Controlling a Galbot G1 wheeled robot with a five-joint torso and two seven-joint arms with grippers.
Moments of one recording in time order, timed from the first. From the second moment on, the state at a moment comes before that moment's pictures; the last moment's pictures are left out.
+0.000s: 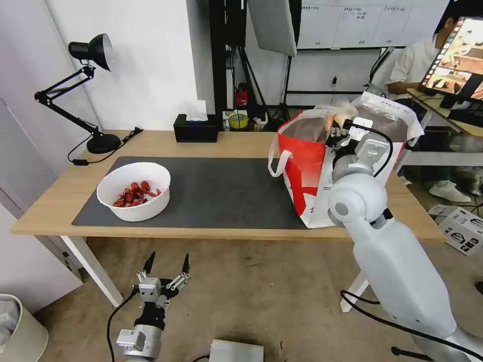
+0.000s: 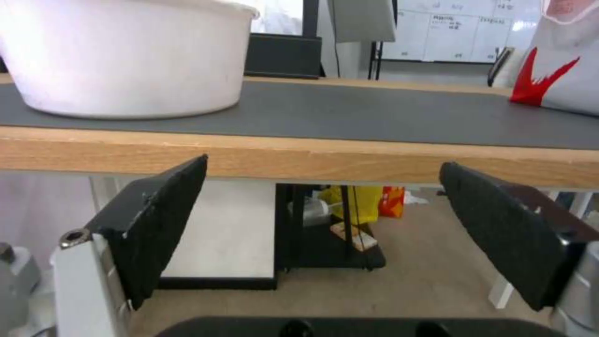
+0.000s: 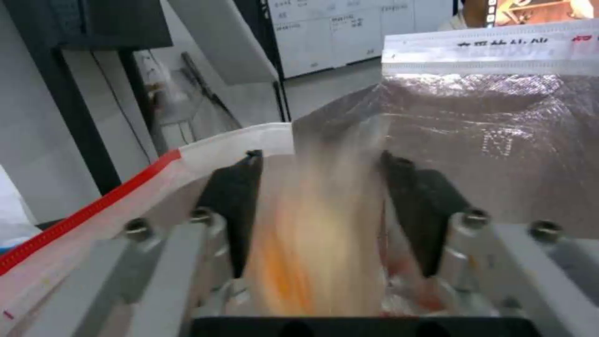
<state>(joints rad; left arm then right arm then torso) 1.67 -1.53 -0.59 -1.91 -0.12 -0.34 0.15 -0.63 1.11 0.16 1.97 0.78 -0.45 0.87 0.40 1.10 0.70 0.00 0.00</state>
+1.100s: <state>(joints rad) 1.68 -1.53 -0.59 -1.93 -0.13 -0.35 0.15 -1.04 0.94 0.18 2.28 0.70 -0.13 0.16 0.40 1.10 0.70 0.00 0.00</state>
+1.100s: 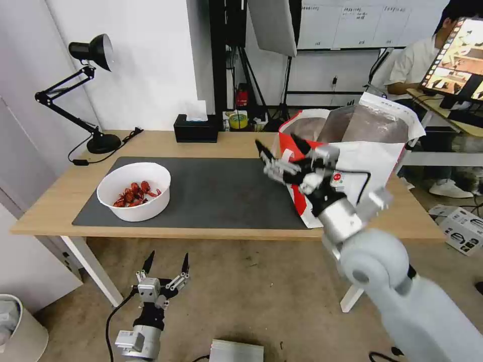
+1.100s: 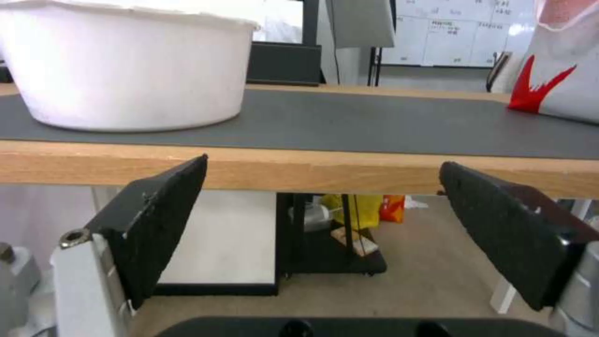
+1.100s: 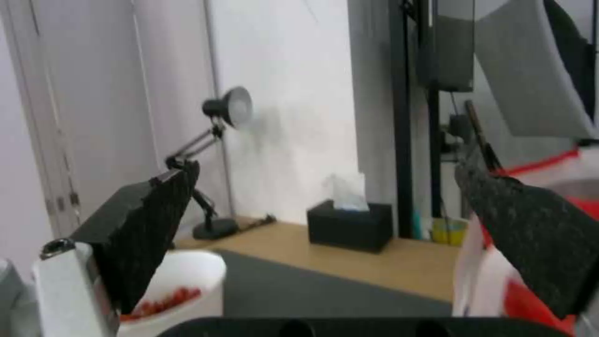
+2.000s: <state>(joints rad) 1.66 -1.53 -0.59 -1.92 -0.13 -0.36 0.15 -1.71 1.16 0.31 2.12 0.07 0.30 0.36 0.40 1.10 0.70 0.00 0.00</state>
